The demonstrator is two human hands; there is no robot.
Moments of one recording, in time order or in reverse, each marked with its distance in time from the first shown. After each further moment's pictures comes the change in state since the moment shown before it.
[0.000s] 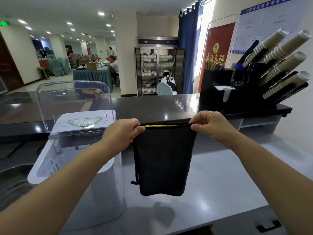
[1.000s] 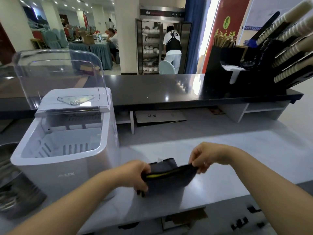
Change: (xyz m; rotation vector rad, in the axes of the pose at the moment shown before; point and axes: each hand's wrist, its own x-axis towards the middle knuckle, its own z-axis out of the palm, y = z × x) left_hand -0.067 -0.002 0.117 -0.261 -0.901 -0.149; right_hand -0.018 0.099 0.032 -0.136 -0.703 0.613
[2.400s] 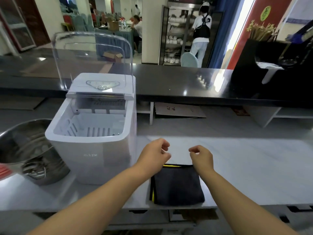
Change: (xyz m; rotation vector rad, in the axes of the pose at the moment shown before) left_hand 0.006 0.011 0.017 -0.449 0.689 -0.046; right_hand 0.089 0.004 0.096 0.206 0.797 -0.068
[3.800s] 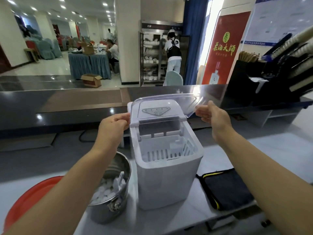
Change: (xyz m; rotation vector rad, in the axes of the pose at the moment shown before) left_hand 0.000 -0.091 -0.342 -0.576 0.251 0.058; right_hand -0.080 -0.280 0.072 0.579 0.198 -0.198
